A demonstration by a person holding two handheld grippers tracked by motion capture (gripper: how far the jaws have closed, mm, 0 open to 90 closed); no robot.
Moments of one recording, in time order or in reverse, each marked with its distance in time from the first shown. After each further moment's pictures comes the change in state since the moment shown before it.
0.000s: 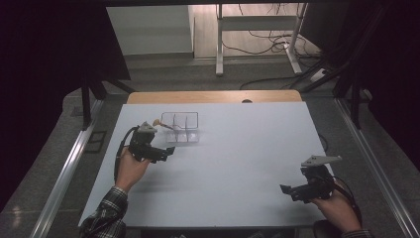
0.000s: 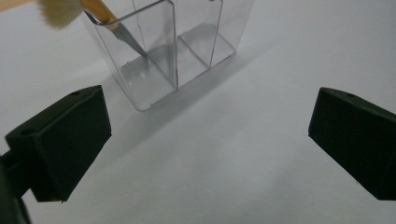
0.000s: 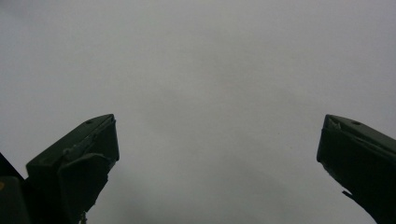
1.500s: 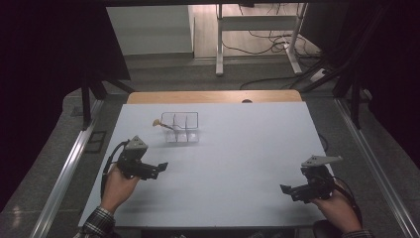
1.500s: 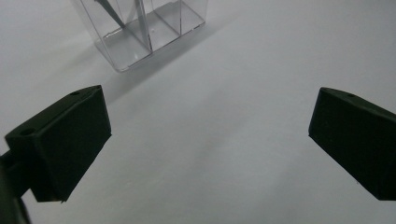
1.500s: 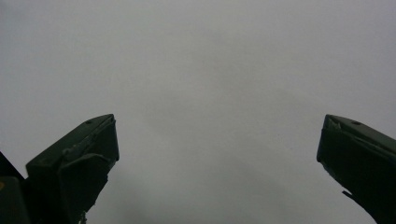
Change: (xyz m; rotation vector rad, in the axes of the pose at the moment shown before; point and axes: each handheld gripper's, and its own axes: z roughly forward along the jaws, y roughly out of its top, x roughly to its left) left arm -0.024 -0.035 -0.042 0.001 -0.023 0.034; right arm 0.000 0.000 -0.001 -0.008 0.001 -0.001
